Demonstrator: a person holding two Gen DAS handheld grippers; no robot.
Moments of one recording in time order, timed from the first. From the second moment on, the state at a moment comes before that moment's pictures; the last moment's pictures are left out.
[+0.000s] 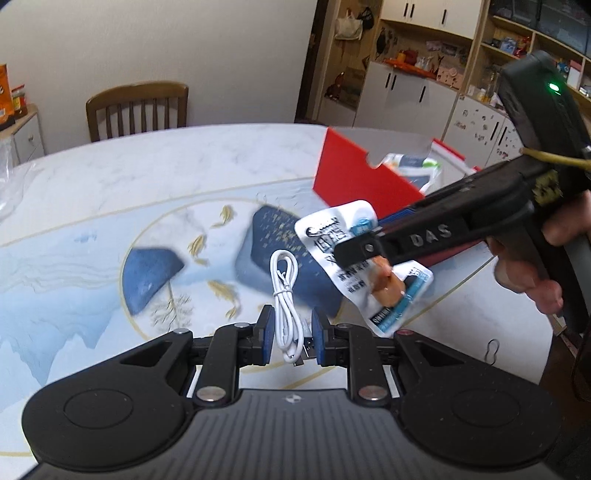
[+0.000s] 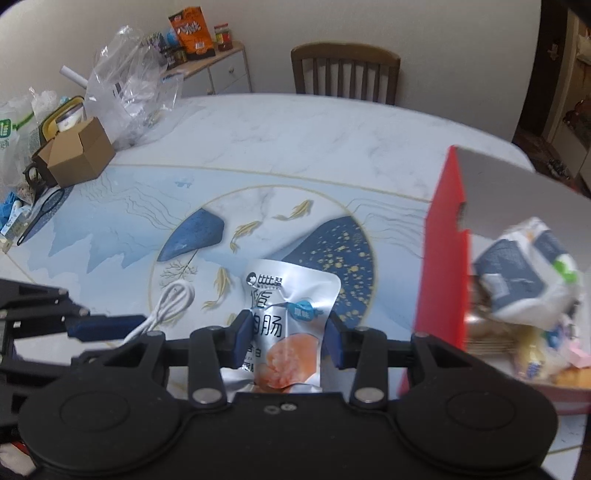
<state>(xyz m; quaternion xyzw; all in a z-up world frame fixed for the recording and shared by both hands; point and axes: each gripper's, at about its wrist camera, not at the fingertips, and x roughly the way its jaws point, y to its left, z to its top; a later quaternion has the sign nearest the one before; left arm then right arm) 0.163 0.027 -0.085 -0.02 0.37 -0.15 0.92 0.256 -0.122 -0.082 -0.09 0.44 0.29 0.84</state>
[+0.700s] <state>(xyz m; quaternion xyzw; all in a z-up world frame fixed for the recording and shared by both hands) 0.198 -0.073 -0.026 0.03 0.31 -0.21 0.93 0.254 -0.257 -0.021 -0.06 0.38 0.22 0.90</state>
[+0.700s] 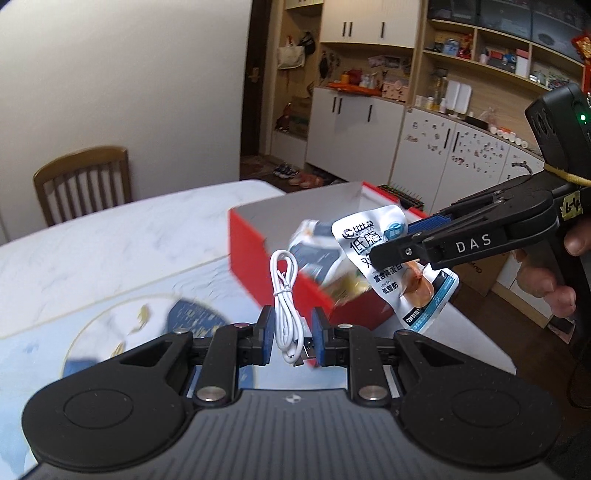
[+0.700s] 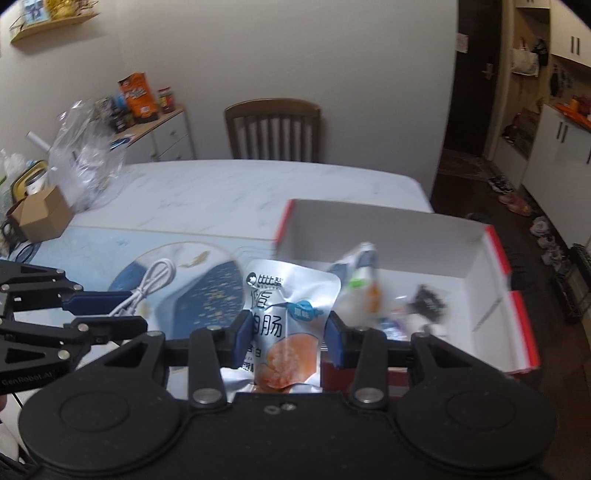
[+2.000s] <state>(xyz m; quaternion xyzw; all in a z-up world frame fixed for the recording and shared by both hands) 0.412 -0.242 -0.043 0.11 0.43 -0.24 0.86 0.382 -0.357 -0.070 -0.06 0.43 0.17 0.88</state>
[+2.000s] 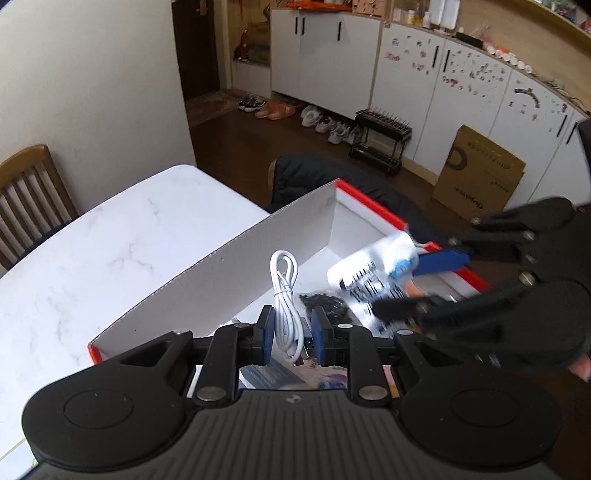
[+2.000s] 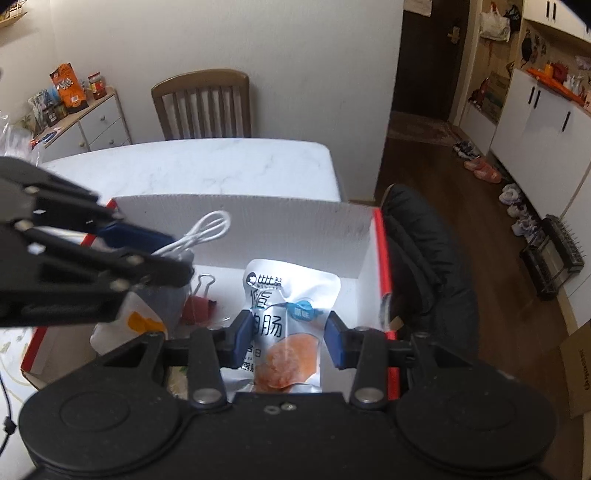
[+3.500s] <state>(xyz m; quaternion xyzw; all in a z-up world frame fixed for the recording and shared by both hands) 0.407 -0.217 -0.046 0.03 0.45 -0.21 0.87 0.365 -0.351 -0.072 -0.07 0.44 0.20 0.87</state>
